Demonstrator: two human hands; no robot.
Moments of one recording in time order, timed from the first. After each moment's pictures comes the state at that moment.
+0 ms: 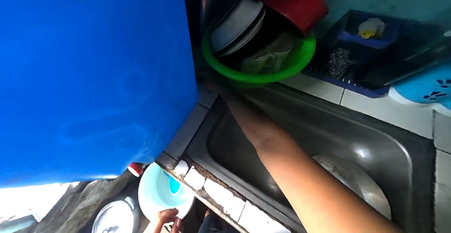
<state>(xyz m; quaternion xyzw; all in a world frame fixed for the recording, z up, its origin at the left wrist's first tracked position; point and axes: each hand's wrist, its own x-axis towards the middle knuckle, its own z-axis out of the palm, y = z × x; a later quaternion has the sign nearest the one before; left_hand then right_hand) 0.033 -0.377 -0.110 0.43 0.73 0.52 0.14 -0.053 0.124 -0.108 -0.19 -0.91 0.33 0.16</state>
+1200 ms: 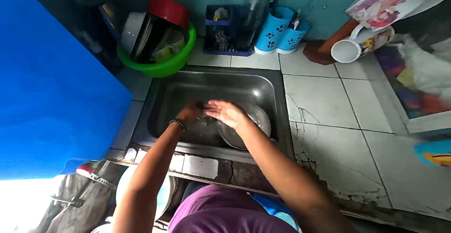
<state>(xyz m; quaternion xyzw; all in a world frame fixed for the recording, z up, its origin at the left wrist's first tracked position) 0.124 -0.048 -0.070 0.60 0.64 0.19 0.43 0.294 -0.049 -0.058 -0.43 -0.33 0.76 0.35</state>
